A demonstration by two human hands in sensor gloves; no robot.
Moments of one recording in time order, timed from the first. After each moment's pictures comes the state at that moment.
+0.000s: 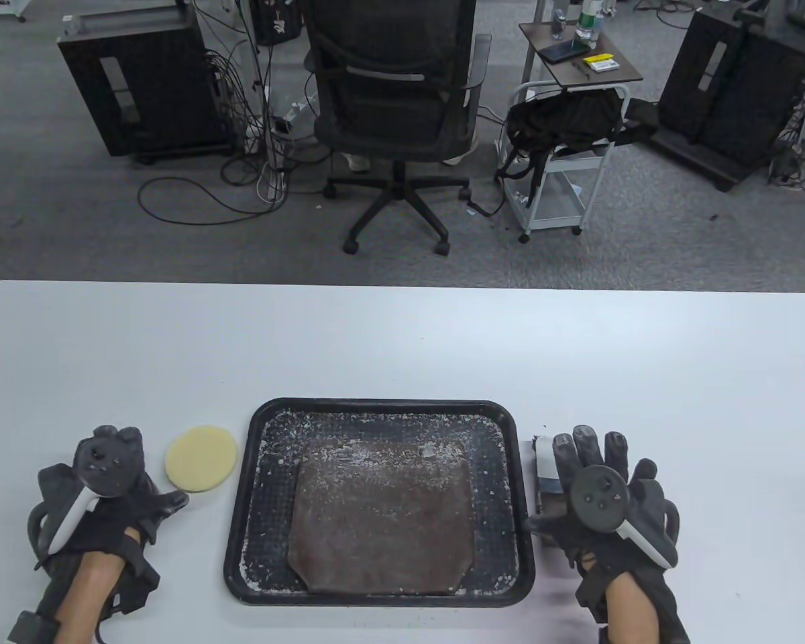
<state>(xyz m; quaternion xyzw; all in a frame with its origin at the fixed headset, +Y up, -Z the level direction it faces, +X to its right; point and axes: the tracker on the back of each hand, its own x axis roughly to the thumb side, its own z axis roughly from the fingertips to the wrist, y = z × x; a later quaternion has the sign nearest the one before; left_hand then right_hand) -0.377 -0.734 -0.313 -0.13 0.19 0.17 0.96 0.245 -0.690 -0.324 0.05 -0.01 0.99 0.12</state>
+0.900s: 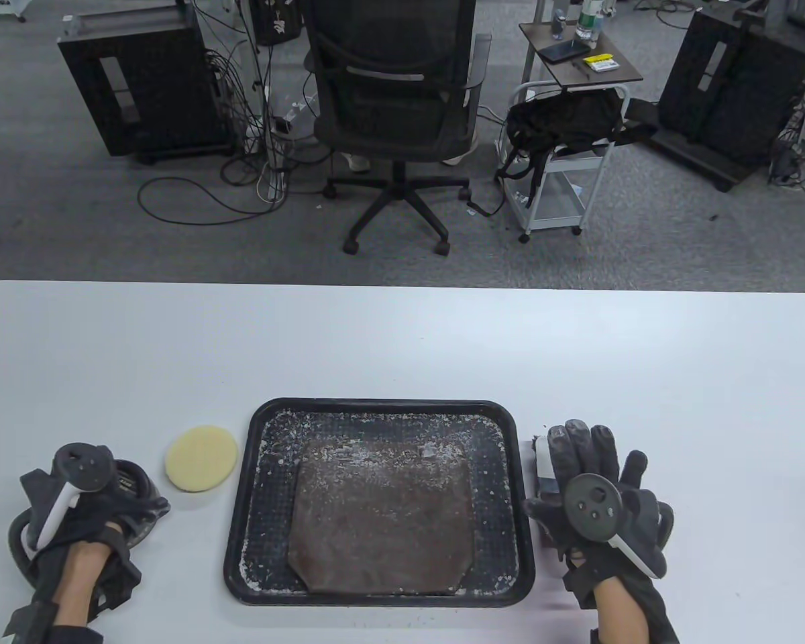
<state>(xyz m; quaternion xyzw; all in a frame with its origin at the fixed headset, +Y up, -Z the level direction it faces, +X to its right) -0.416 -0.771 -0.322 -0.13 0.27 0.17 0.94 0.231 -0.688 -0.320 0.06 -0.11 0.98 0.12</state>
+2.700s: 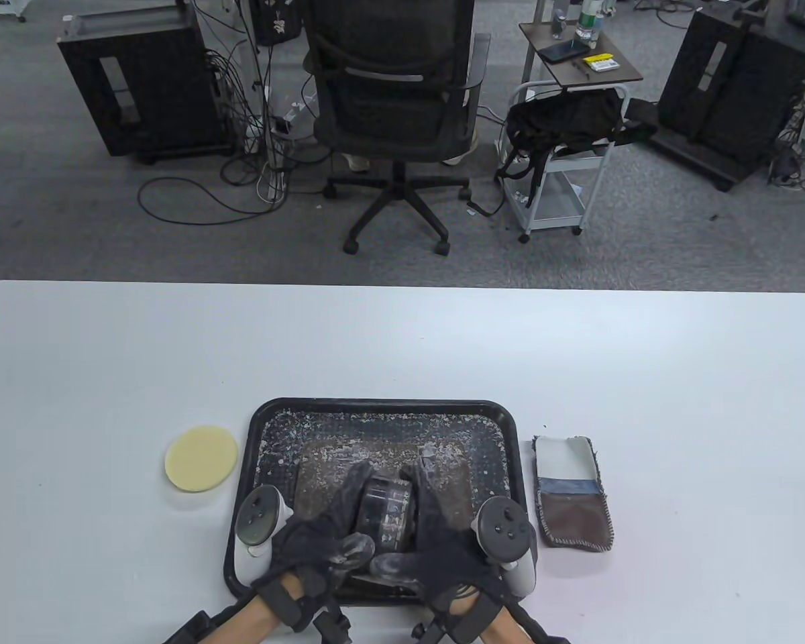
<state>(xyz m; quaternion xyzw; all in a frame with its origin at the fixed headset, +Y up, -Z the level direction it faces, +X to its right) -0.130 -0.765 -0.296 -0.13 -0.25 0.71 0.64 0.083 -0.738 -0.287 0.25 0.10 0.74 0.62</state>
